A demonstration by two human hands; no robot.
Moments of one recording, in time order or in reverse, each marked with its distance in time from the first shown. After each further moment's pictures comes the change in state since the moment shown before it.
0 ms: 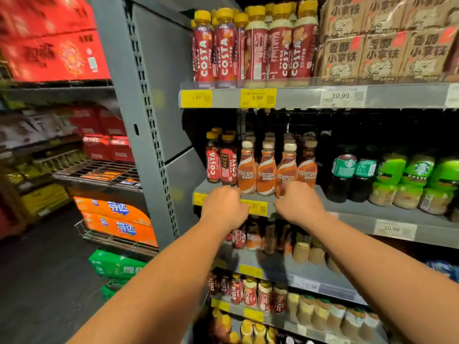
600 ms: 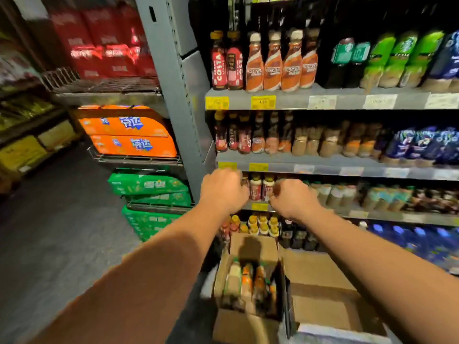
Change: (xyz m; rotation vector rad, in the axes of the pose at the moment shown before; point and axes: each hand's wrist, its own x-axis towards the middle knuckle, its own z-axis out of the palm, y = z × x) left_hand -0.234 -0.078 0.041 0.033 -0.160 0.152; right_hand -0.259 -0.063 0.115 -0.028 -0.284 0.180
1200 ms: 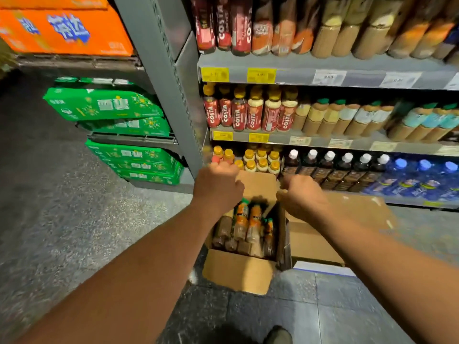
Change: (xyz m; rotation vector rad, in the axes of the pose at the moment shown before) left_hand -0.035 -0.026 0.237 -0.009 -0.108 0.013; right_hand 0.017 0.104 0.207 0.027 -0.227 0.142
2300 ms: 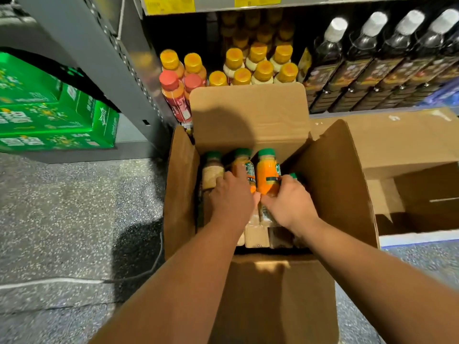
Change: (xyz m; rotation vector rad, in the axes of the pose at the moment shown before) left_hand 0.027 -0.034 0.400 -0.170 -0.460 -0.123; right_hand 0.145 0.088 0.352 0.218 -0.034 0.401
